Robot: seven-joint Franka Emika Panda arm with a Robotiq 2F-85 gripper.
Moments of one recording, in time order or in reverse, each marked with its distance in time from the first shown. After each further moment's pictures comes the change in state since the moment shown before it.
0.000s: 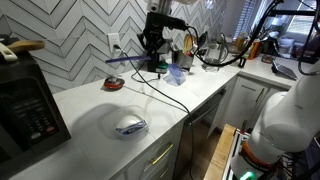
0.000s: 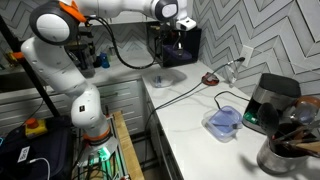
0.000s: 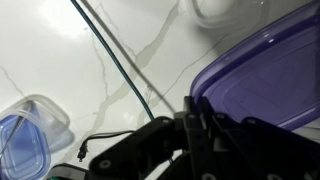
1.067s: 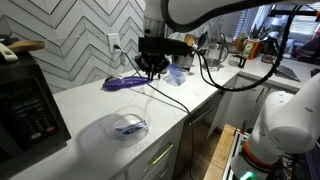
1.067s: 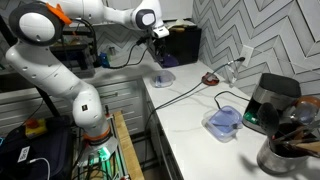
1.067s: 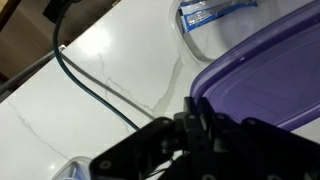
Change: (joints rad) arm 0.097 -0.159 0.133 -0.261 -0.098 0.071 0.510
